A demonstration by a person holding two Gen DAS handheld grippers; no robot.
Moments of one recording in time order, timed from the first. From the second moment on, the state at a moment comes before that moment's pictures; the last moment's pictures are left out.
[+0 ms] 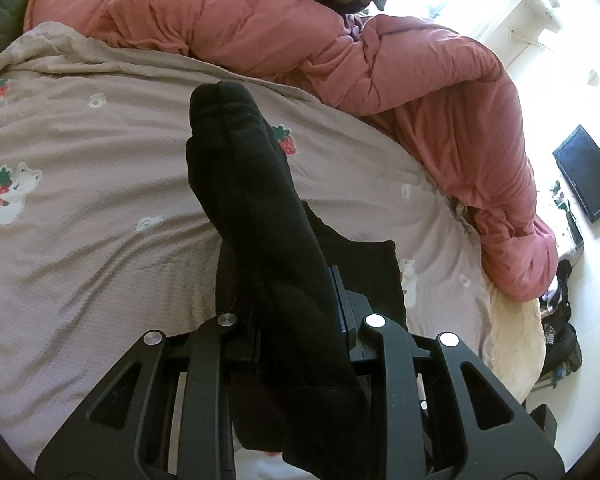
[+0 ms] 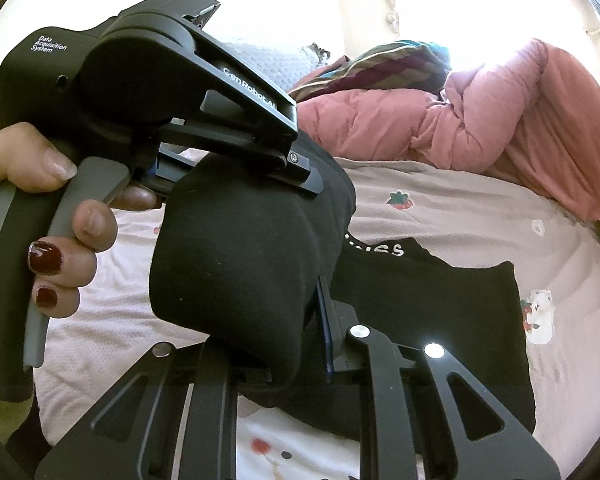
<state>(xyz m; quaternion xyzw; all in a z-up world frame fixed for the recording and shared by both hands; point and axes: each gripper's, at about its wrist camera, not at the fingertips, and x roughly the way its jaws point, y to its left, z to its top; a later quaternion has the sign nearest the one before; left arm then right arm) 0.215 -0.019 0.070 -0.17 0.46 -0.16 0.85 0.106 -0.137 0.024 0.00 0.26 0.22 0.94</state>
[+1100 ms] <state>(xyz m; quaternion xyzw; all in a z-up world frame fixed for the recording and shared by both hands) 0.237 -0.114 0.025 -0.10 0.52 -0.16 0.83 0.124 -0.223 -0.022 0.15 0.34 0.19 0.91</state>
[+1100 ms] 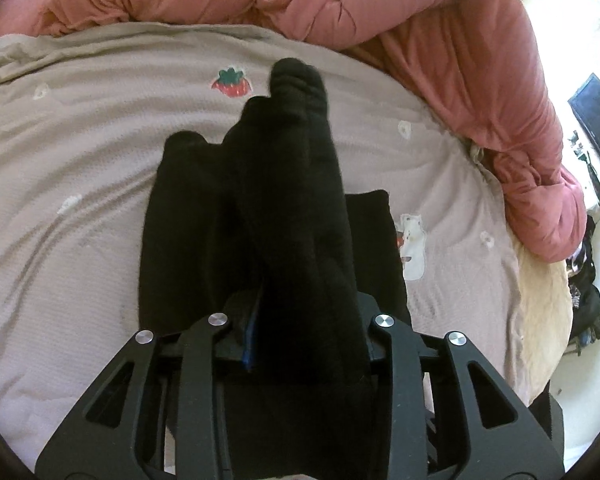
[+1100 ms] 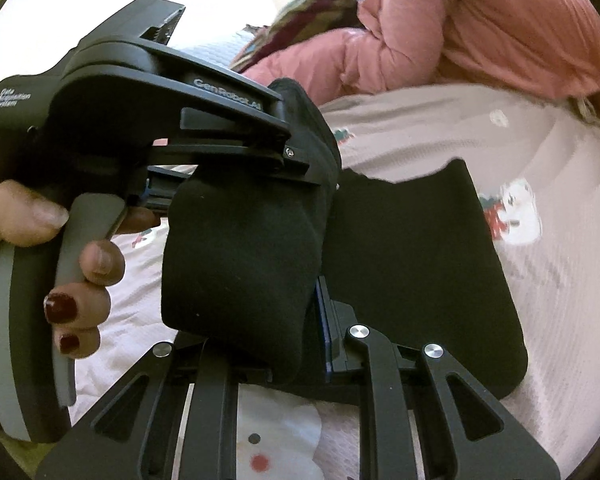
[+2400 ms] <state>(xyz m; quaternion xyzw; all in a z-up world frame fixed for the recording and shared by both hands) 0.190 -0.062 -0.010 -0.06 0.47 -0.14 0.87 0.163 -0.312 -0.036 0.34 0.43 0.22 0.81</state>
